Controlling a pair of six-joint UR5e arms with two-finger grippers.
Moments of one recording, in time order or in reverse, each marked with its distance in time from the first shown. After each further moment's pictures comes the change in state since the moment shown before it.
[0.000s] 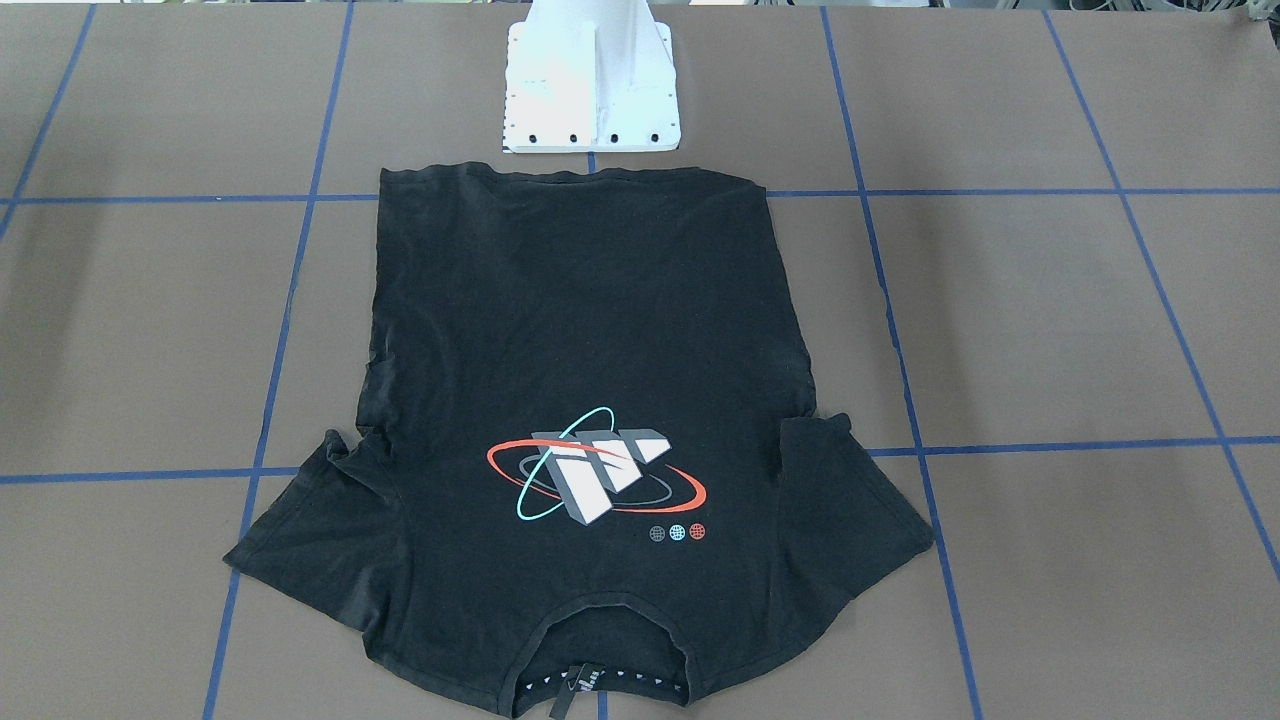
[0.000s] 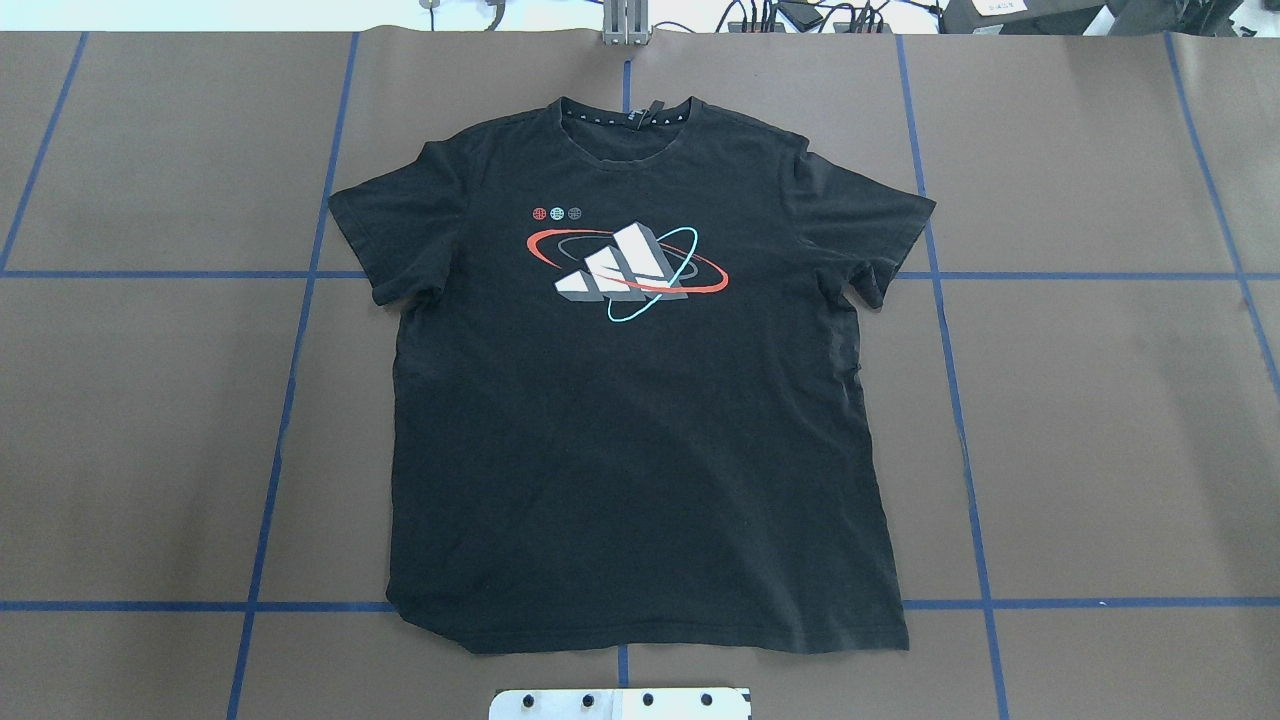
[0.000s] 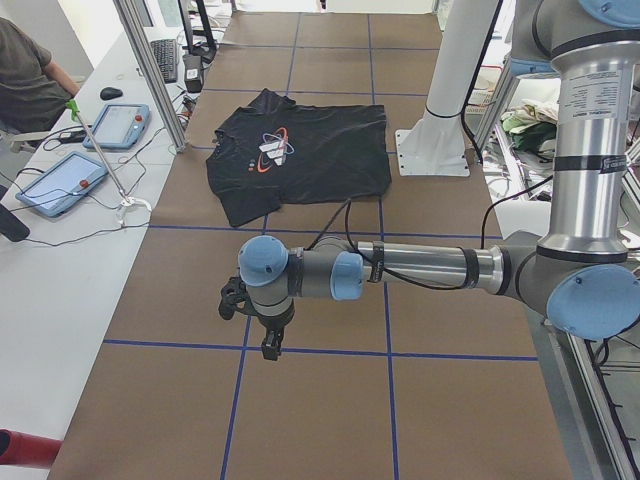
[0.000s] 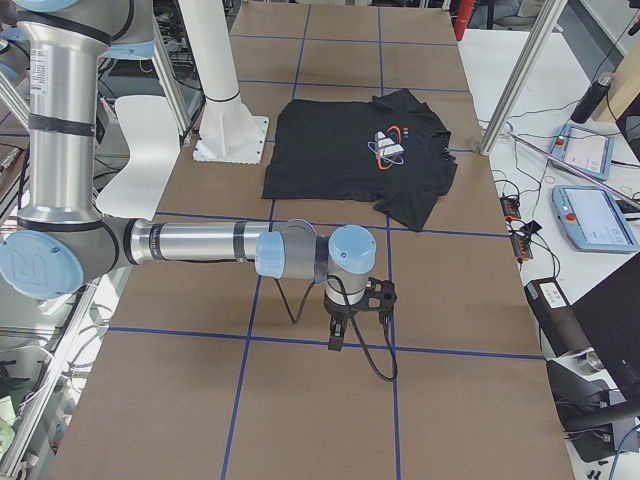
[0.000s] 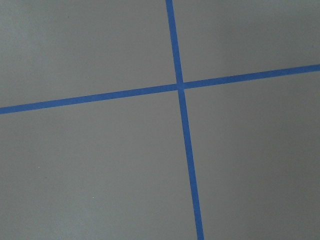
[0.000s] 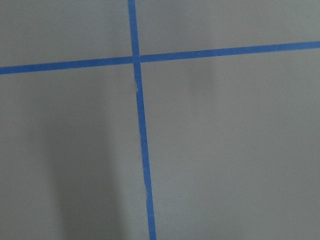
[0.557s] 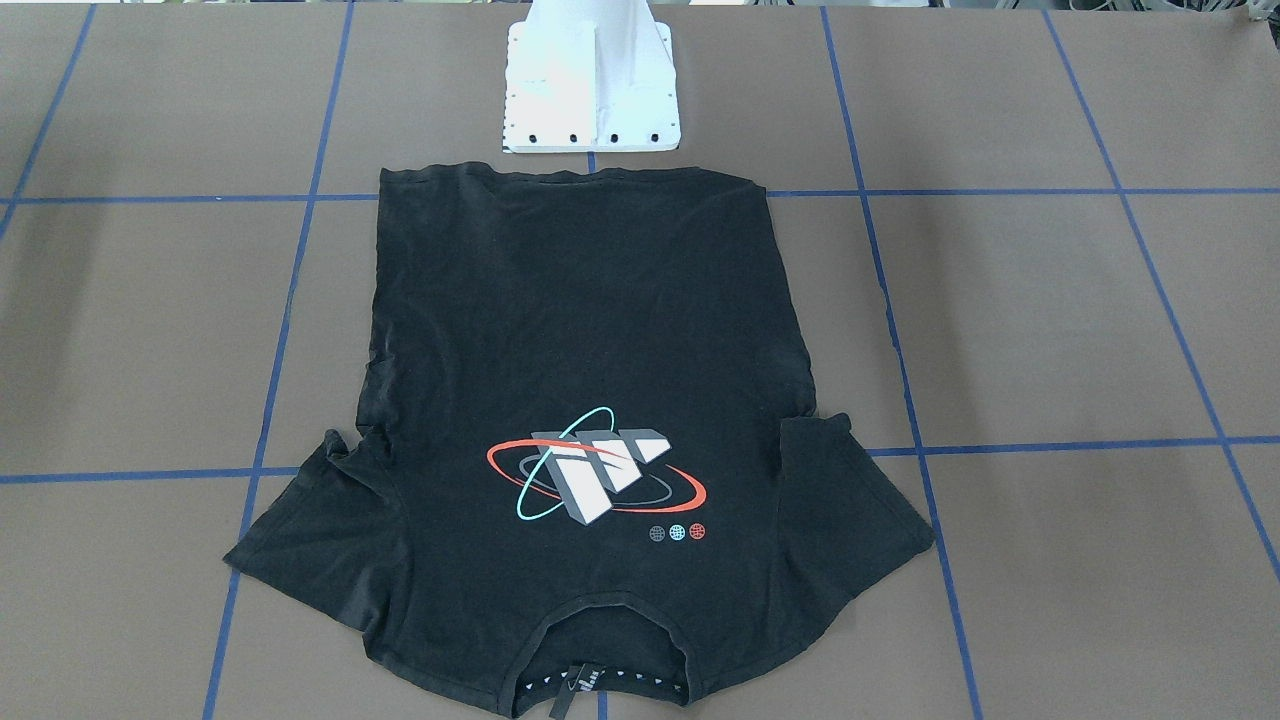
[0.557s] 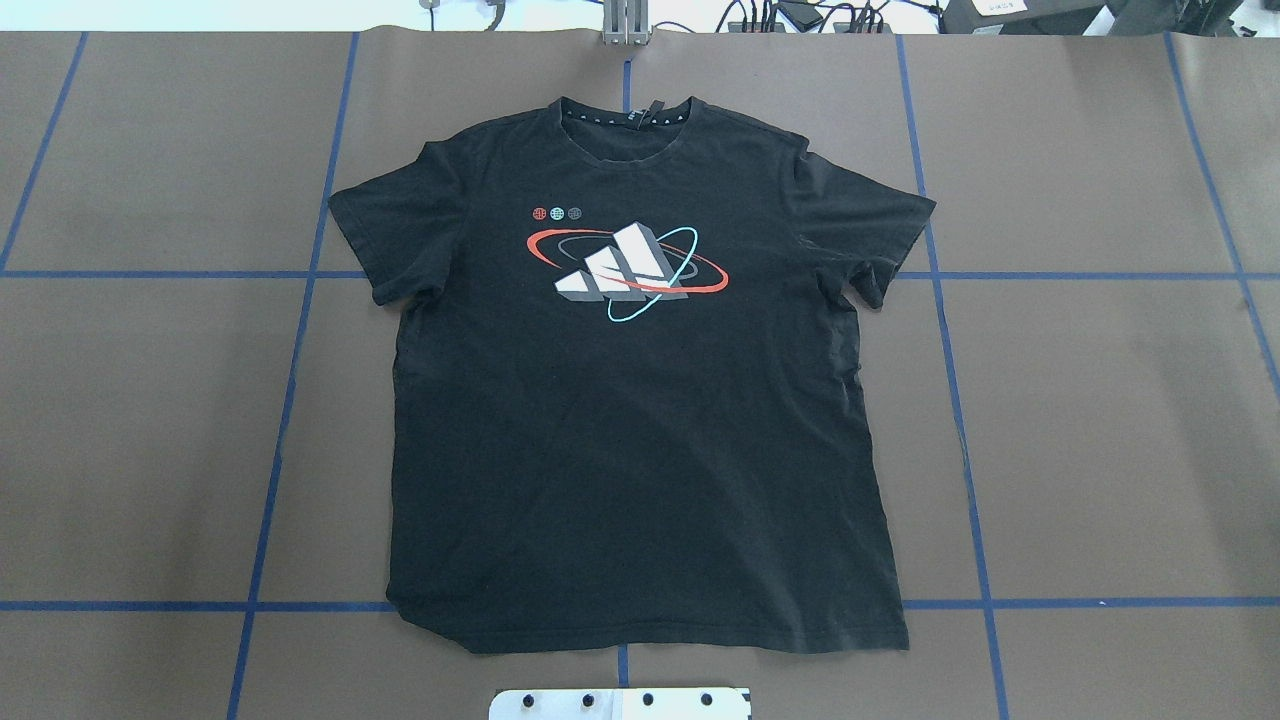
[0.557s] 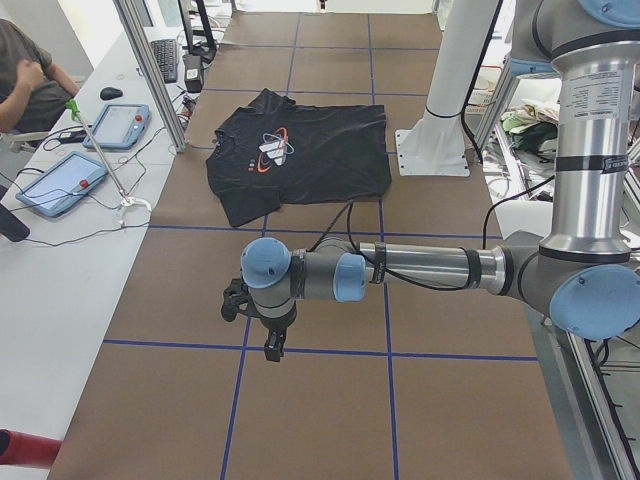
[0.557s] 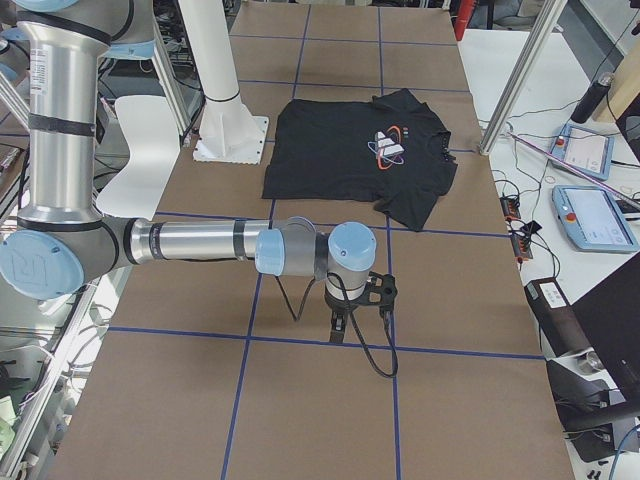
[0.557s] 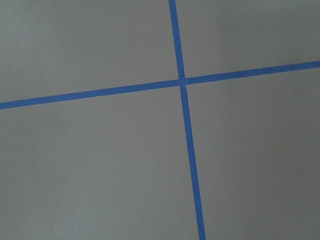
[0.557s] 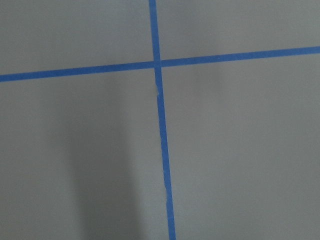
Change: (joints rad) left arm 0.000 0.003 -0.013 0.000 -0.002 0.001; right arm -0.001 0.011 0.015 0.000 0.045 0.016
